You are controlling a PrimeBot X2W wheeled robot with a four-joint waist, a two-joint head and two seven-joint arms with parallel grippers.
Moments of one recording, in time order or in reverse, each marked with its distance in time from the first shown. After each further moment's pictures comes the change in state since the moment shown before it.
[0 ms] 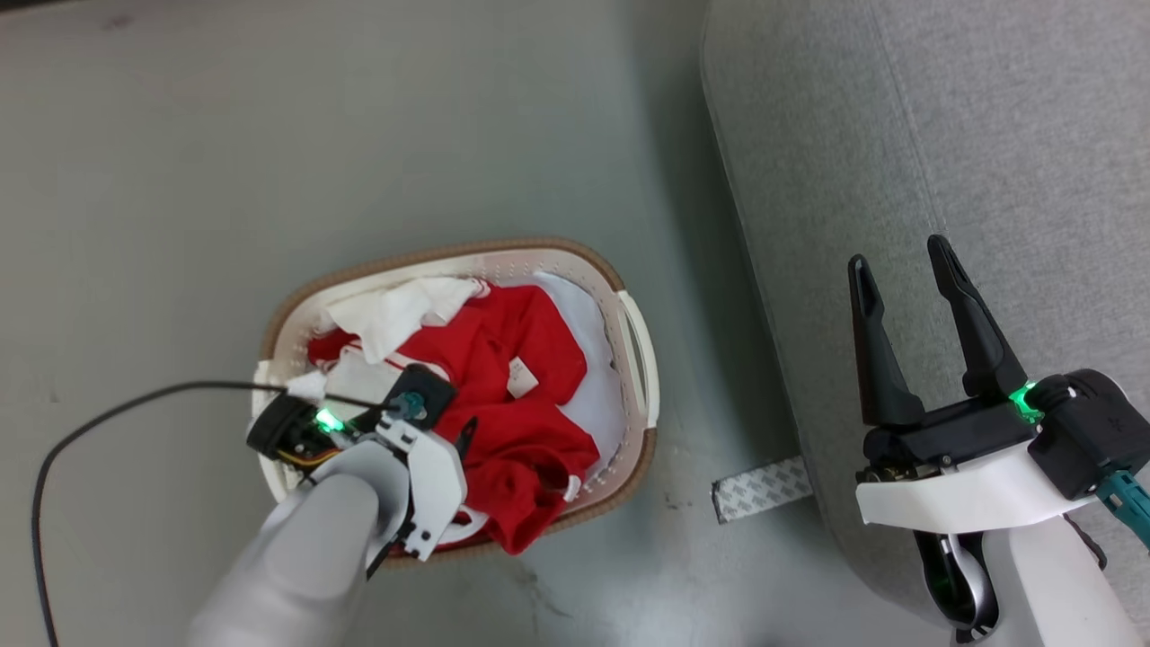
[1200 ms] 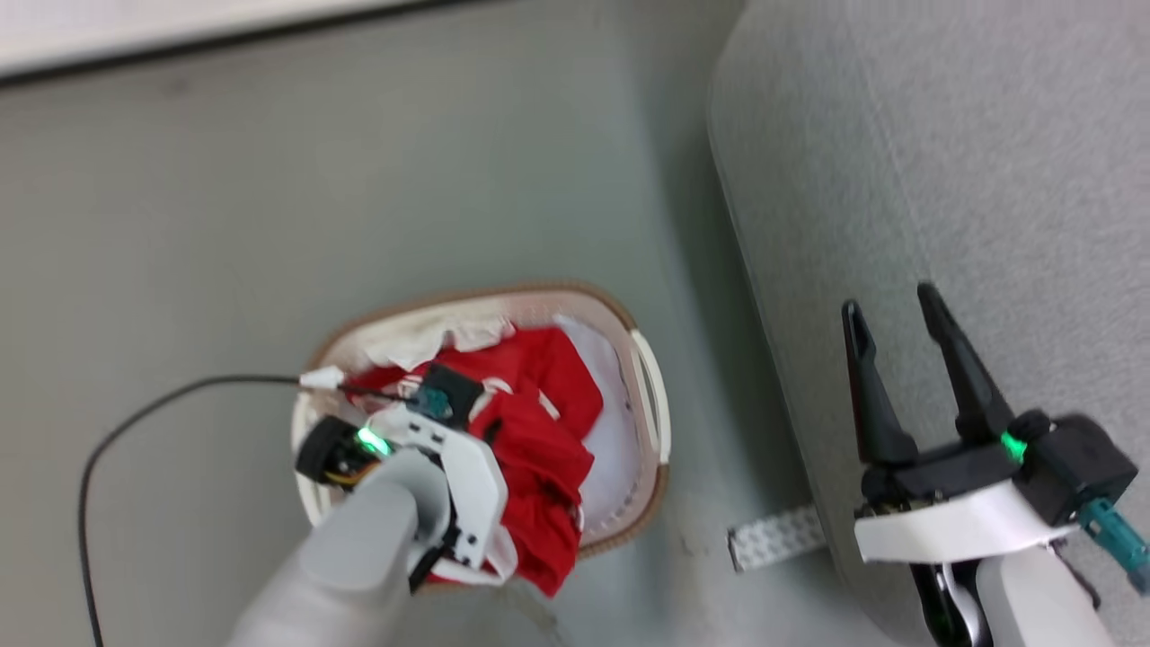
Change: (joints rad) left arm -0.081 -0.059 -0.201 0.130 -0.350 0.000 0.001; right arm 0.038 0.001 0.000 0.033 -0.006 0.000 0.000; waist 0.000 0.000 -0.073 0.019
